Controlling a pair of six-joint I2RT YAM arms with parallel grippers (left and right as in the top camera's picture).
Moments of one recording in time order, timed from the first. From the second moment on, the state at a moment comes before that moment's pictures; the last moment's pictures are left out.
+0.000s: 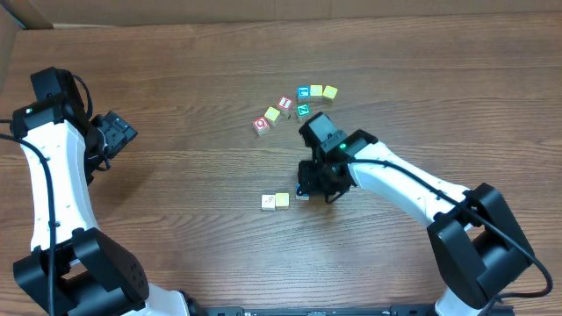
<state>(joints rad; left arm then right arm) 0.42 1.70 1.51 -1.15 -0.09 -0.50 0.64 1.84 1.24 -0.72 -0.25 0.59</state>
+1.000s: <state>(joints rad) 0.42 1.70 1.51 -1.15 -0.09 -0.50 0.65 1.85 1.23 -0.61 -0.10 0.59</state>
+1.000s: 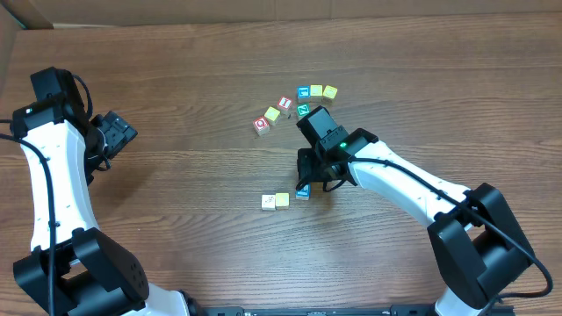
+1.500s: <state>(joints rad) 0.42 1.70 1.51 -1.15 -0.09 -0.50 0.66 1.85 1.17 -0.58 -0.17 0.59</state>
